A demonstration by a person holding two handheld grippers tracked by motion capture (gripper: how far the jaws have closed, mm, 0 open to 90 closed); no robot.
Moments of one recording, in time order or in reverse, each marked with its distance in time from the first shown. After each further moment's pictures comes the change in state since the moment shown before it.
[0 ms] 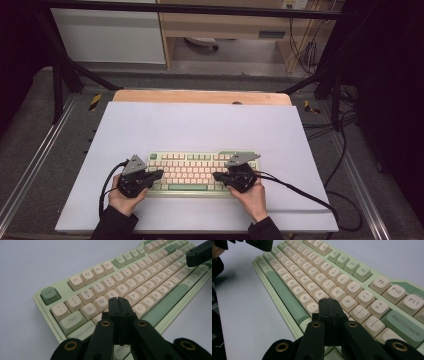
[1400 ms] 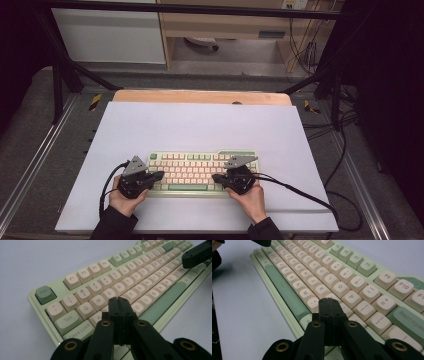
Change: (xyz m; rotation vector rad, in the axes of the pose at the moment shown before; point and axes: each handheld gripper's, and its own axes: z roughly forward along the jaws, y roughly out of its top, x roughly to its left) left arm -0.002 -0.001 0.003 0.001 -0.016 0.009; right arm 0.002 -0.004 0.004 0.017 -0.008 -0.015
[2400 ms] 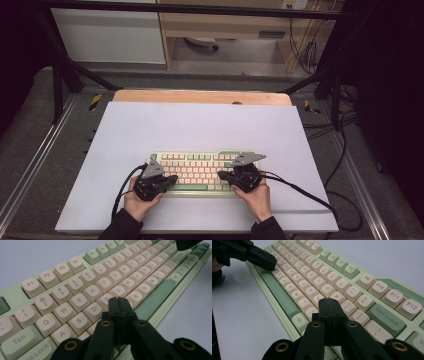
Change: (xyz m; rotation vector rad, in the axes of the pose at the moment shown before) left arm -0.026 0.005 0.029 0.044 -0.039 0.043; right arm -0.009 0.000 -0.015 -0.028 -0.028 0.012
